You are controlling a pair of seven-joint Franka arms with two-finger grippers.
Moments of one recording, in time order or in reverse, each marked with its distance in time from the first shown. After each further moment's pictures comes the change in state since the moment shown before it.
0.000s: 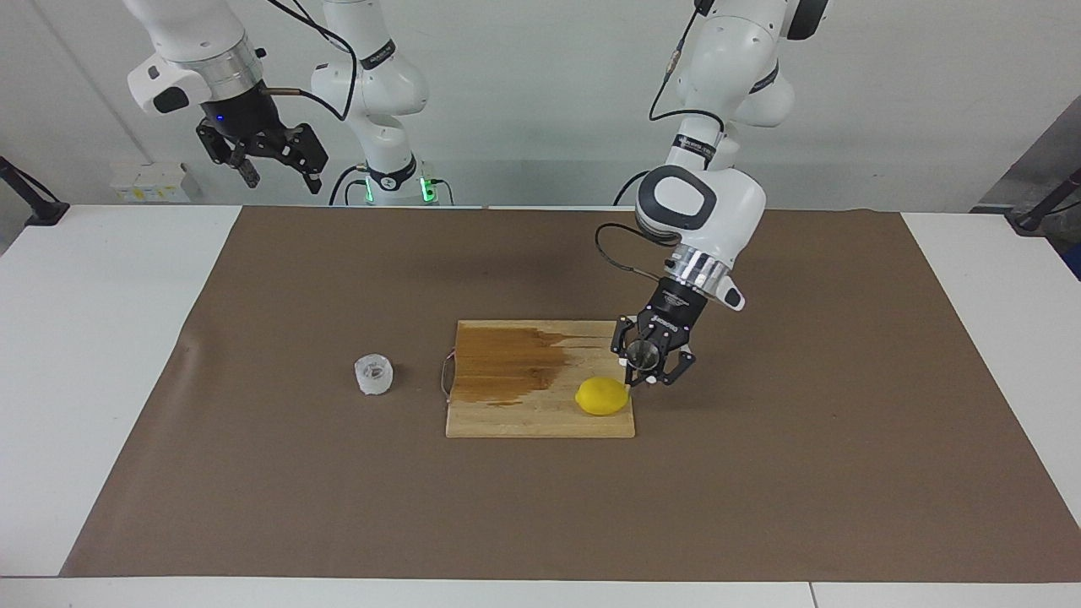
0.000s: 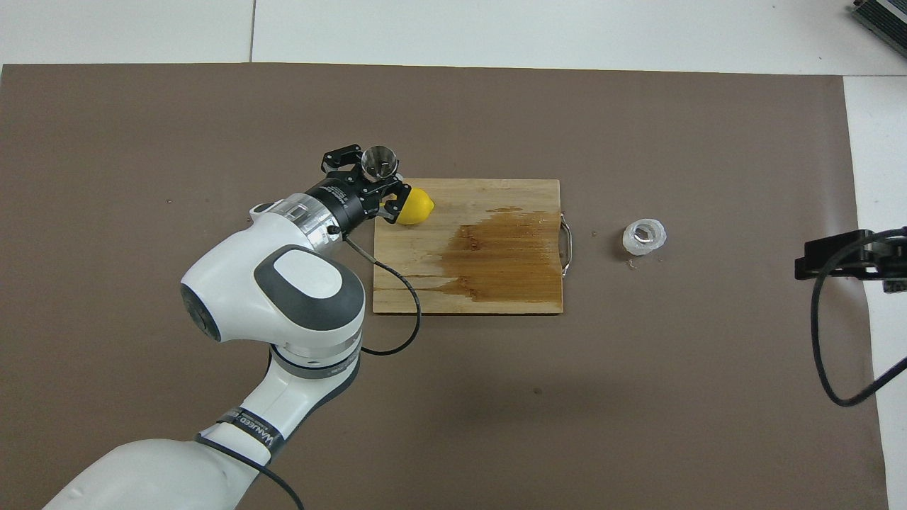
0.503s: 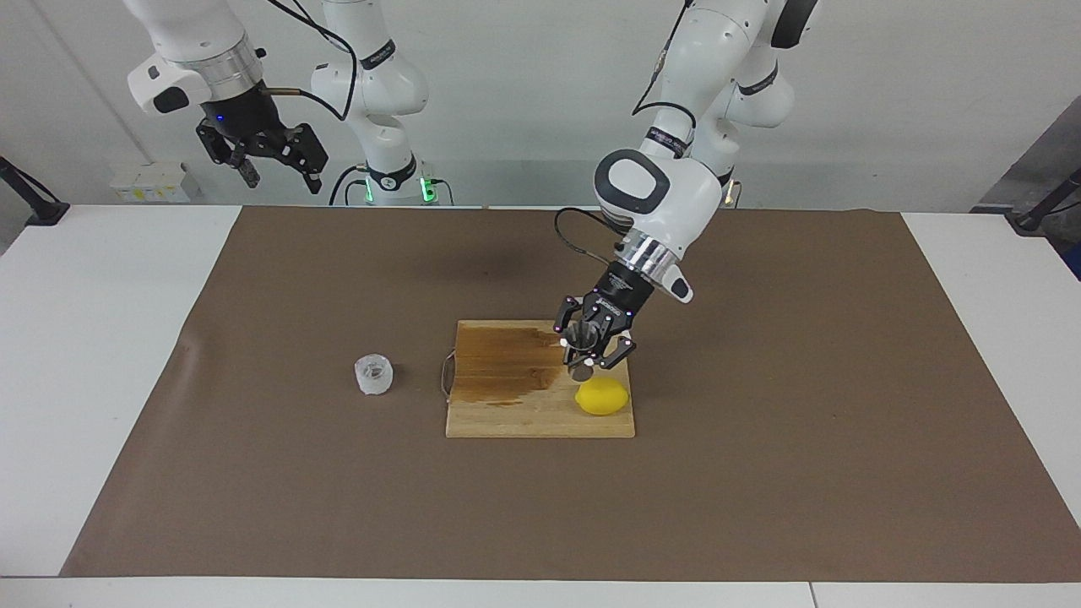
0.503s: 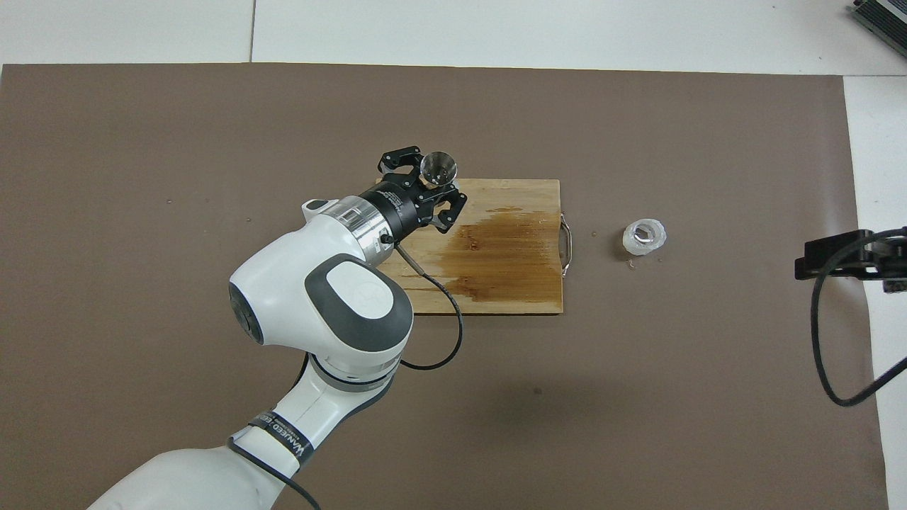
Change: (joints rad) left arm -0.025 0.020 -0.067 0.068 0.080 -0.033 -0.005; right arm 0.000 0.000 0.000 0.000 0.000 0.000 0.000
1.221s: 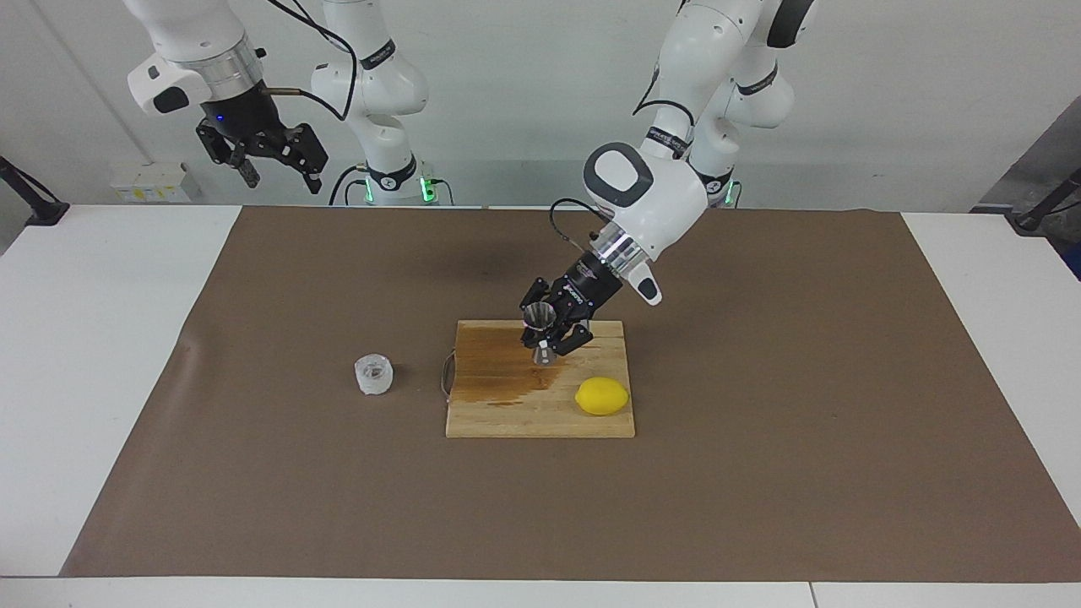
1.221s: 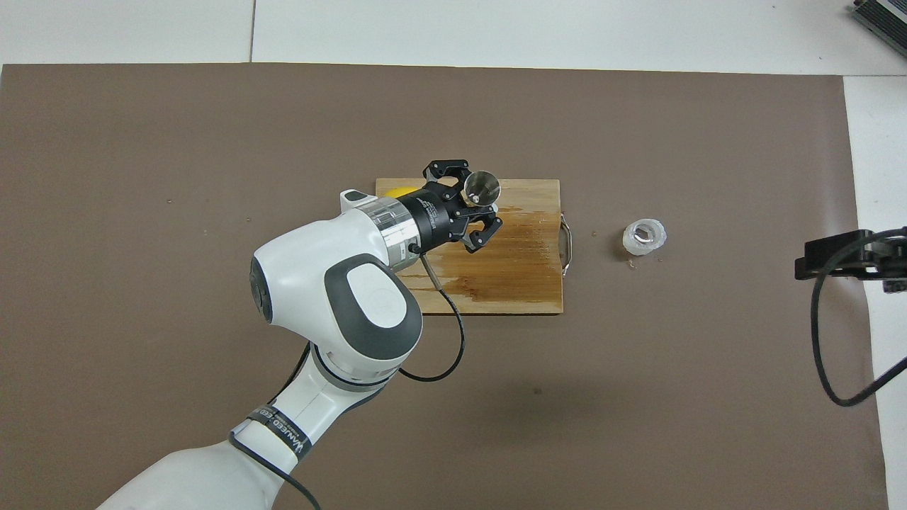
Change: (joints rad) left arm -0.012 0.015 0.007 0.004 0.103 -0.212 0.018; right arm 0.000 0.000 0.000 0.000 0.000 0.000 0.000
